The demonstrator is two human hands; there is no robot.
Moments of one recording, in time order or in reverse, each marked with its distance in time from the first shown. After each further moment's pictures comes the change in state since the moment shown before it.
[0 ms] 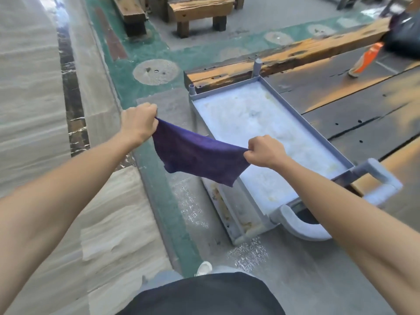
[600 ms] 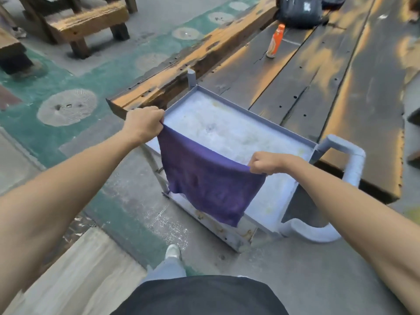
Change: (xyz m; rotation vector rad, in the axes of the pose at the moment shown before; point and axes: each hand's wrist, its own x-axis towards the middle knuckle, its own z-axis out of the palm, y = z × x) left_hand 0.215 0.095 0.041 -0.041 -0.036 0.659; right_hand 0.021 0.053 -0.025 0.534 -0.448 0.277
